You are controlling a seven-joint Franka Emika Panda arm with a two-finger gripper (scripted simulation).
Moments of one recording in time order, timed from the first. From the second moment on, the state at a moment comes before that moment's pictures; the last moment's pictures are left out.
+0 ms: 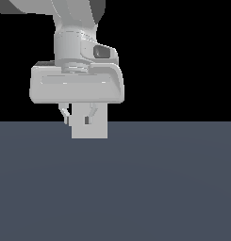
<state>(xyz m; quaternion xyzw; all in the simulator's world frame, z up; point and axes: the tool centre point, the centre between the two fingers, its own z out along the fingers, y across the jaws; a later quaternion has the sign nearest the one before) -0.033 0.079 0.100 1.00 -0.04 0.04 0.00</state>
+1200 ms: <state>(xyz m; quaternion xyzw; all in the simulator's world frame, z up) -0.002 0.076 0.100 1.00 -0.04 0.04 0.00</state>
